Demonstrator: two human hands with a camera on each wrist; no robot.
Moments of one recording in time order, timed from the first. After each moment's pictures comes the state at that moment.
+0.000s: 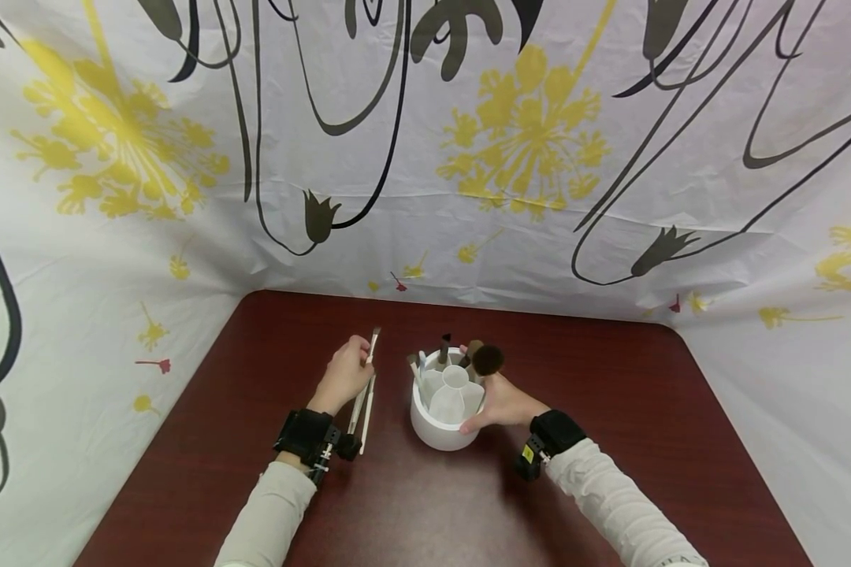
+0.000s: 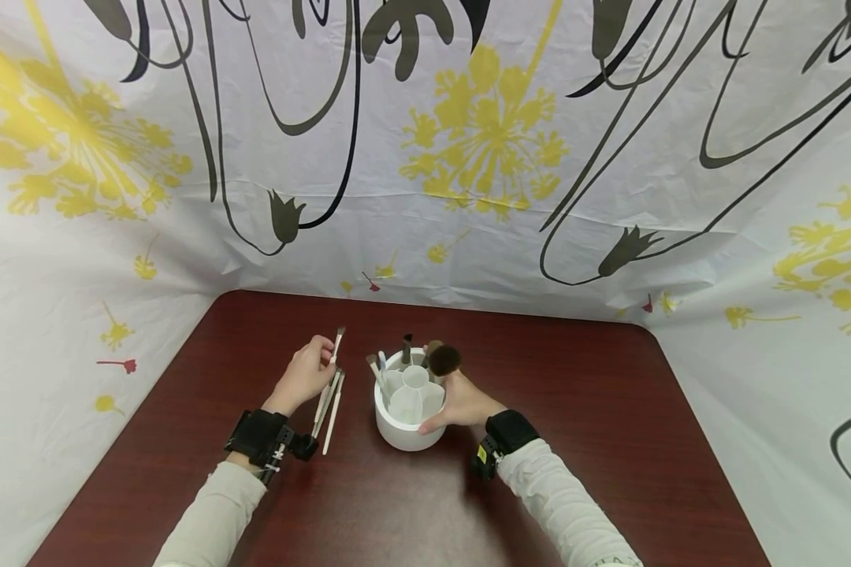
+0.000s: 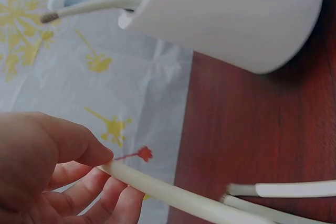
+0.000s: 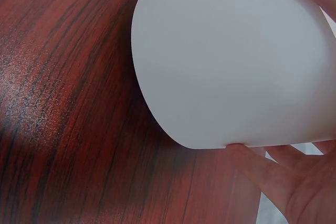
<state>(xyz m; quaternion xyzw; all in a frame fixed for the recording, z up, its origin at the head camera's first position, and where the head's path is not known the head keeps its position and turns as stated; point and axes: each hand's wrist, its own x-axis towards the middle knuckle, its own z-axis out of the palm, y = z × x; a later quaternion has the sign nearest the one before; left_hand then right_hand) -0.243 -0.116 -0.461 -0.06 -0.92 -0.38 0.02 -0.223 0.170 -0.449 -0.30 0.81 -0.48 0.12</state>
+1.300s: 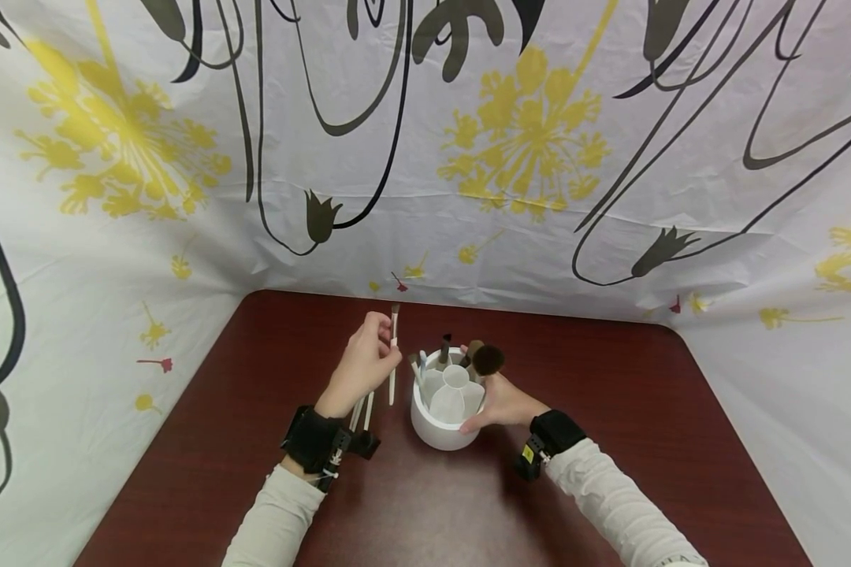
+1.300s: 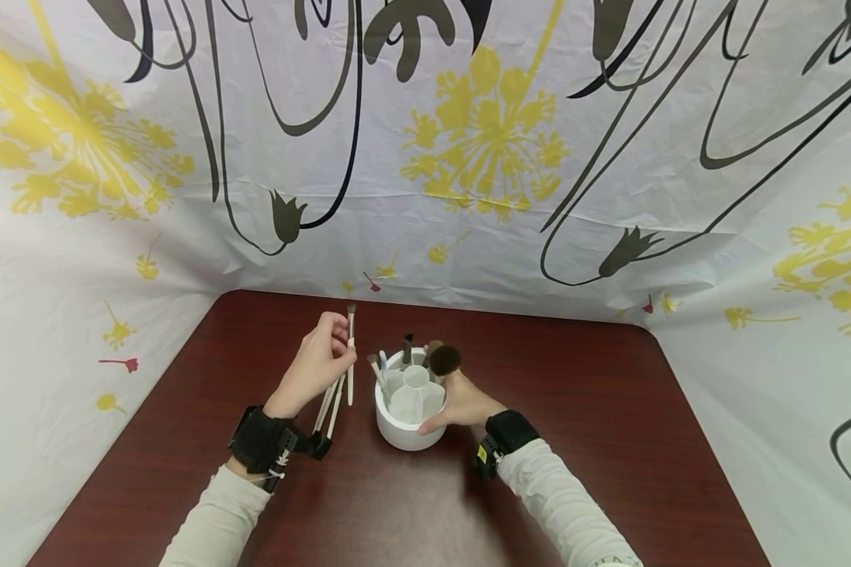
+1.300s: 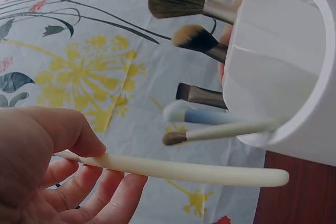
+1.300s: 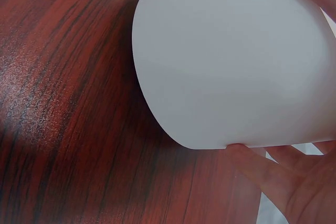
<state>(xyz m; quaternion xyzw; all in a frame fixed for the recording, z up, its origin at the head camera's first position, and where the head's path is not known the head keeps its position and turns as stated) -0.220 -0.084 -0.398 -0.12 -0.88 -0.45 0.10 -0.224 0.170 -0.451 -0.30 0.81 -0.49 0.13</state>
